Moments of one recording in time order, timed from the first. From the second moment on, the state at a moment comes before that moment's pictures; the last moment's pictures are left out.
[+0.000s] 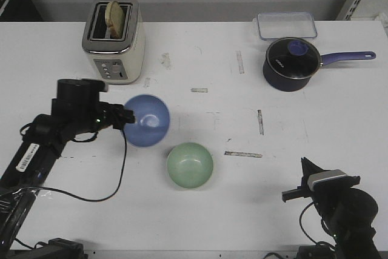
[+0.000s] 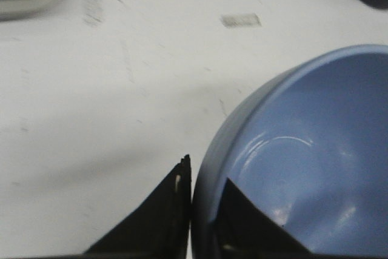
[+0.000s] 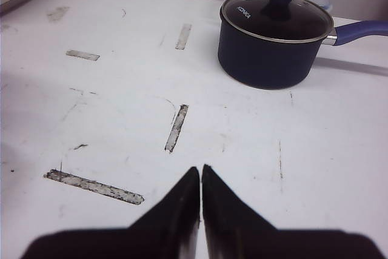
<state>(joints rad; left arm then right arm) -0.23 1.32 1.29 -0.65 0.37 -0.12 0.05 0.36 0.59 -0.60 -0.13 -0.10</state>
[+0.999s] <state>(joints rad) -0.62 1.57 1.29 -0.65 0.28 -0.12 0.05 0.36 0.59 -0.61 -0.13 -0.10</state>
